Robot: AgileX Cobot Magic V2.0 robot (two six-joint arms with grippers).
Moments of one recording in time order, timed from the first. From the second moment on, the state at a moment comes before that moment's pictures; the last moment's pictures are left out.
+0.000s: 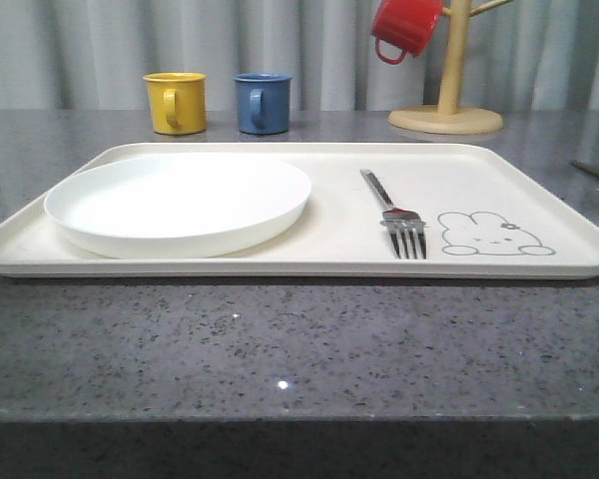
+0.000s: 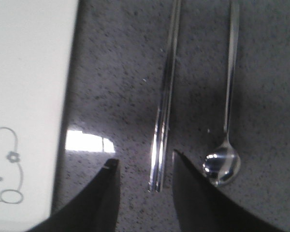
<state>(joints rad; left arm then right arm) -0.47 0.92 -0.95 -0.11 0.89 0.18 0.01 1.56 -1.46 -0.04 1.24 0.03</state>
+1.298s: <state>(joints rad) -0.47 0.92 -0.95 -0.11 0.89 0.18 -0.04 1.76 -1.39 0.03 1.16 -0.03</state>
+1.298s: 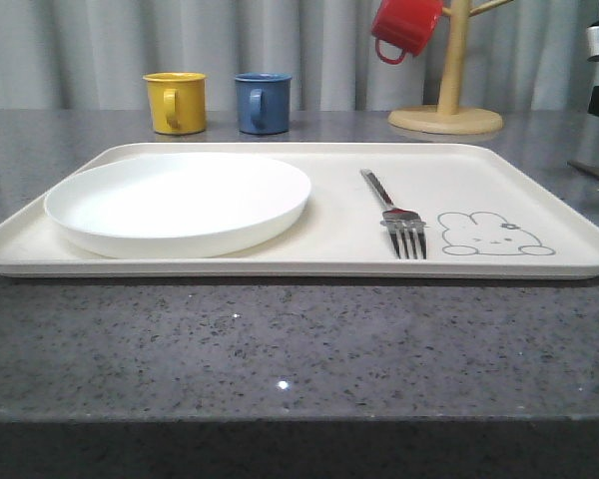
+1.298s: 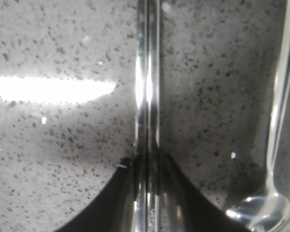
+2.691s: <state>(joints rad) -0.47 0.92 -0.95 -0.11 0.88 0.18 0.26 1.78 -1.43 0.32 1.16 0.21</state>
